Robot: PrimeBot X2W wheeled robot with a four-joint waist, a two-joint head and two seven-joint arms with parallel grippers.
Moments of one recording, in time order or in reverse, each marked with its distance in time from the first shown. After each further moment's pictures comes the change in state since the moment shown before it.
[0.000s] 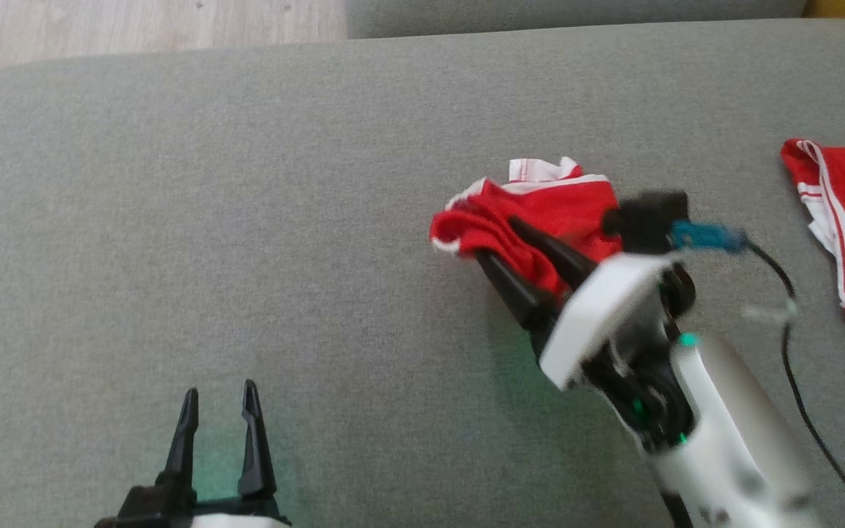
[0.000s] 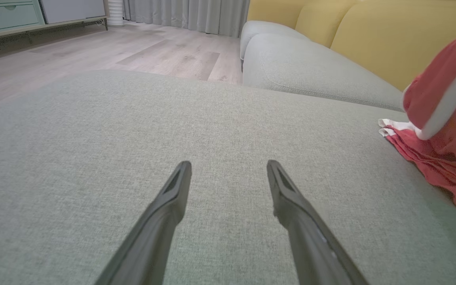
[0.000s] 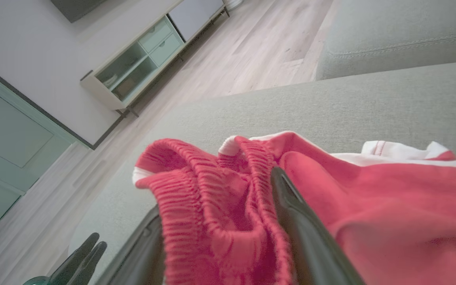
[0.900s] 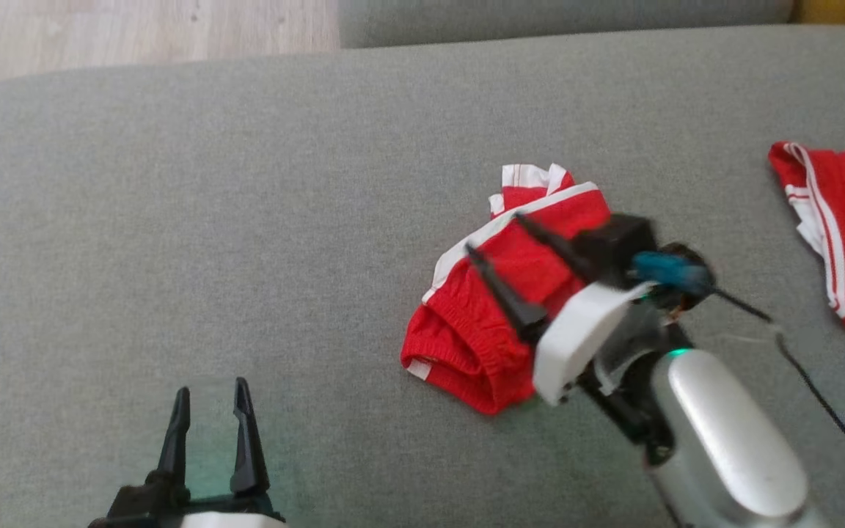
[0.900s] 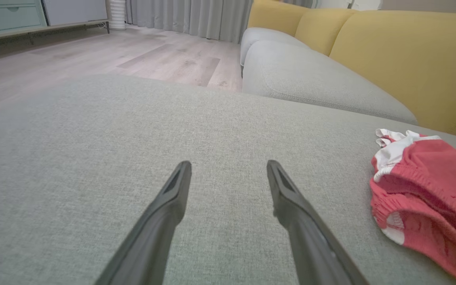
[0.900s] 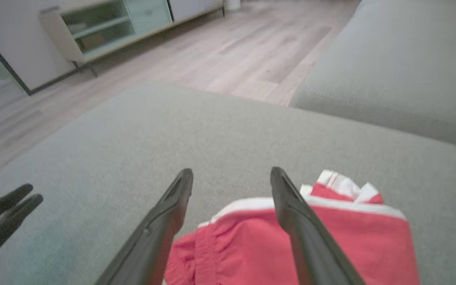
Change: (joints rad) left arm 0.011 0.000 0.014 -0.013 -0.021 0.000 0.000; right arm 0.059 -0.030 0.052 -0.096 -0.352 0.000 -0.064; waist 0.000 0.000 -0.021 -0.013
